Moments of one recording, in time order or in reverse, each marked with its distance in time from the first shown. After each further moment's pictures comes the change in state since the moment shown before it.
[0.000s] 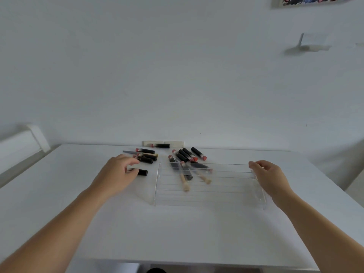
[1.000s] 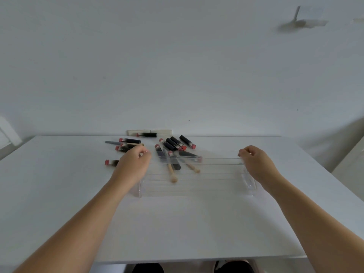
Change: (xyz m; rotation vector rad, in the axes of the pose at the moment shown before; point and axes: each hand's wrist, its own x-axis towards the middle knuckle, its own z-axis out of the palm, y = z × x) left_hand 0.013 0.076 0.055 -0.270 -0.038 -0.268; right_hand 0.011 -0.003 0.007 -0.127 -0.054 0.006
